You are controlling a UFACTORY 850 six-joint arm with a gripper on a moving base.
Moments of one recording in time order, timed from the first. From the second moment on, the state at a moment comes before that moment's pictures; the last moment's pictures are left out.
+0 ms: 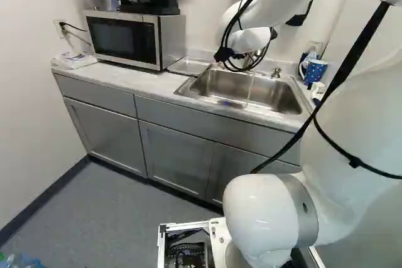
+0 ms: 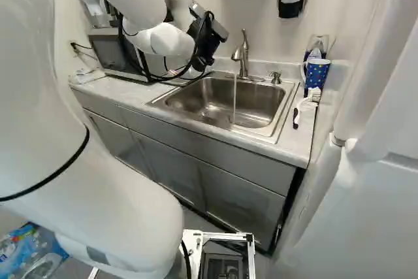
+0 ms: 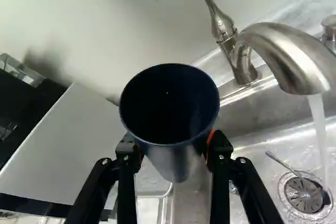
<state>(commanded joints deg) -4.3 5.9 -46.9 6.9 19.5 38.6</state>
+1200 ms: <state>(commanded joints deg) -4.3 5.9 -46.9 6.9 19.5 74.7</state>
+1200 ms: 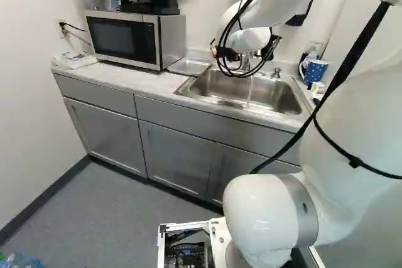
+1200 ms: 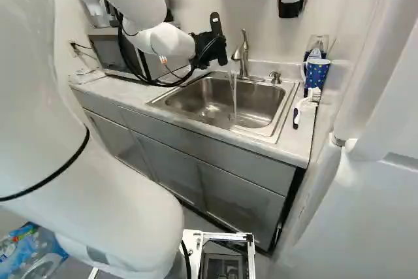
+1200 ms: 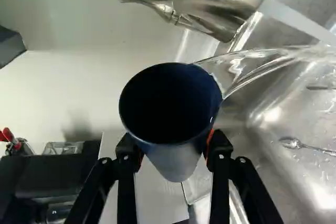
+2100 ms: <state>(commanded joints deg) -4.3 5.9 -46.9 6.9 19.5 85.5</state>
